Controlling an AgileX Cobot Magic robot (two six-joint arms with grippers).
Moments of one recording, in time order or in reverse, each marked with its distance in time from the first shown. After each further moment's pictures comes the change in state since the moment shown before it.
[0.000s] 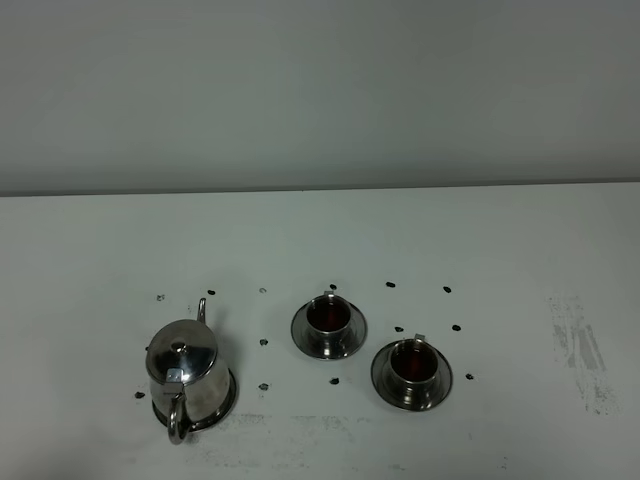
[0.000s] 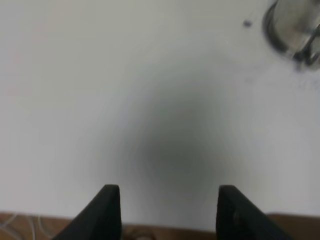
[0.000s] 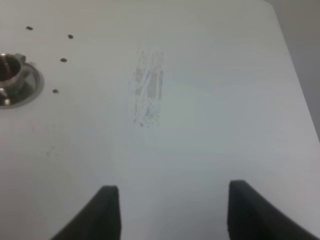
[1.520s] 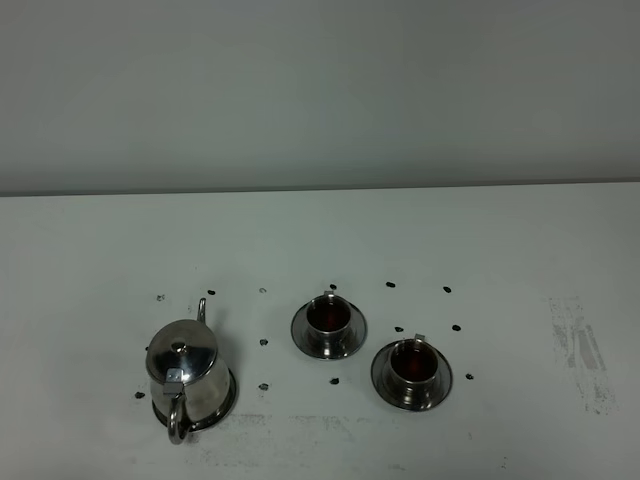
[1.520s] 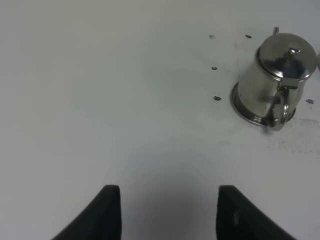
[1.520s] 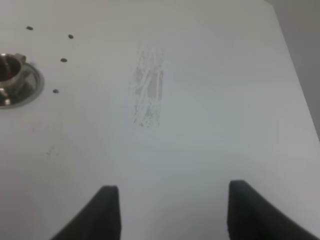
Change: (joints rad) left arm -0.013 -0.252 0.025 -0.027 -0.039 0.018; right arm 0.000 0.000 0.000 0.001 0.000 0.000
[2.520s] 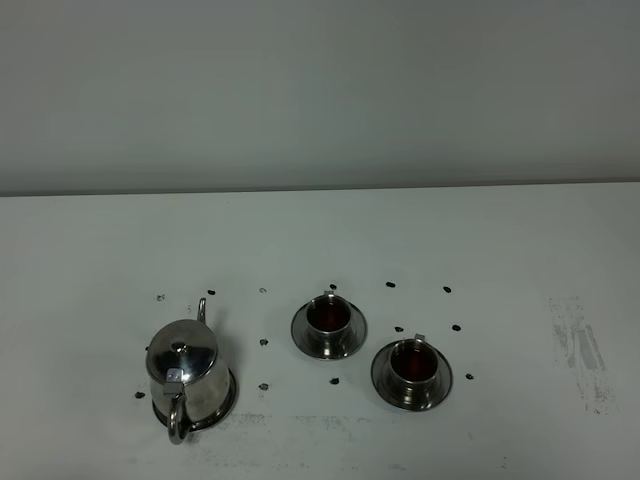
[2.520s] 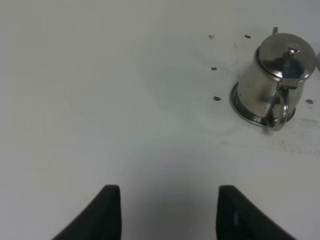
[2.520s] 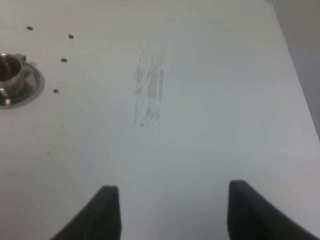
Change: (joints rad) left arm 0.000 0.000 0.000 0.000 0.000 0.000; right arm 0.000 0.000 0.000 0.000 0.000 0.000
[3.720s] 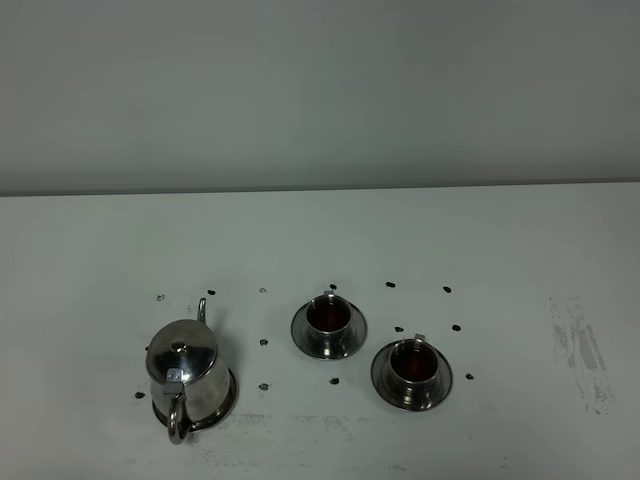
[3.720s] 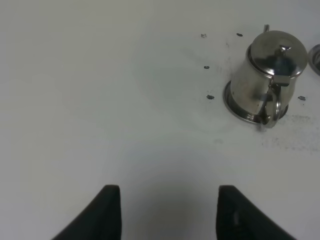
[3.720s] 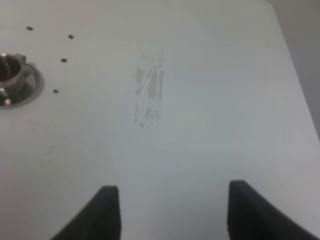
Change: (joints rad) left arm -0.028 0.000 0.000 0.000 0.000 0.000; right arm 0.000 0.000 0.000 0.005 0.000 0.000
